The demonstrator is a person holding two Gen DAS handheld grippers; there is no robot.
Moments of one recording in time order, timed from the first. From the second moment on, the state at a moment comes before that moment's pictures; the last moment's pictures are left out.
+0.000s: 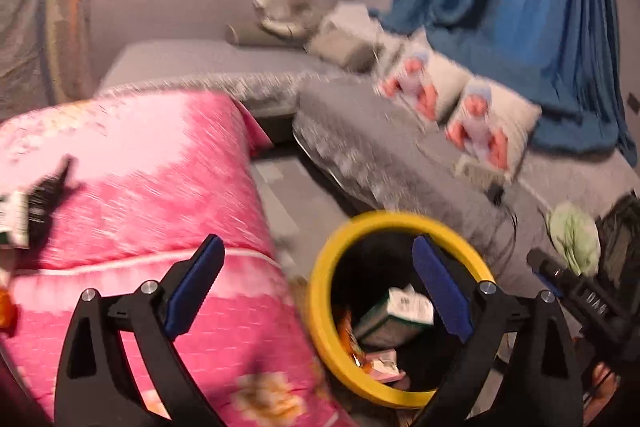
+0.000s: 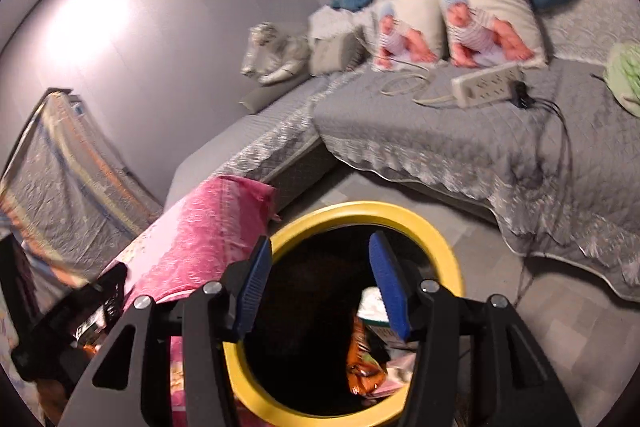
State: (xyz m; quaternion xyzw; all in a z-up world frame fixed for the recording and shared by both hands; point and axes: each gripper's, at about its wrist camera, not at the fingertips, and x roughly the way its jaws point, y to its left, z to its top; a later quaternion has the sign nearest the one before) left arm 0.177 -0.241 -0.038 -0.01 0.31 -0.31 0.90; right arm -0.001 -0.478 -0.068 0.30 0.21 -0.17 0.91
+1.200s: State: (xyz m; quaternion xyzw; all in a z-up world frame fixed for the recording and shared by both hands) left arm 0.066 0.198 -0.044 -0.14 0.24 0.03 0.96; right arm 0.168 0.006 -0.063 -0.11 0.50 0.37 0.77
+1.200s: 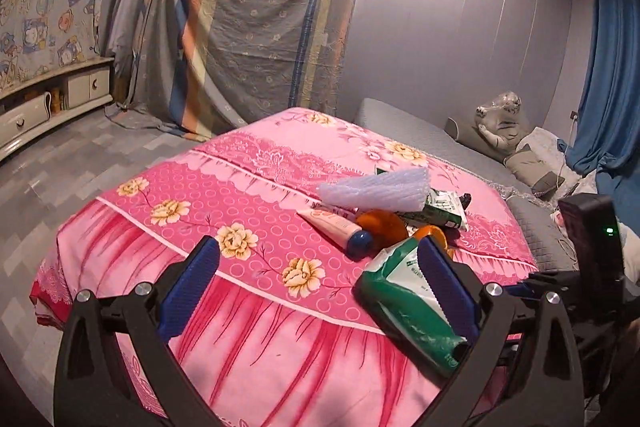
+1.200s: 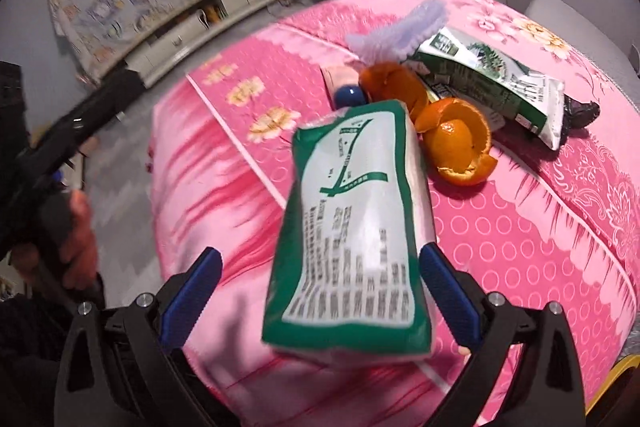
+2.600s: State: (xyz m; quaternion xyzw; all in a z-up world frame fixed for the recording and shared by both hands) left arm 0.217 0.088 -0.046 0.05 0.30 -0.02 0.95; right arm 0.120 -0.192 -0.013 0.13 0.39 0.33 0.85
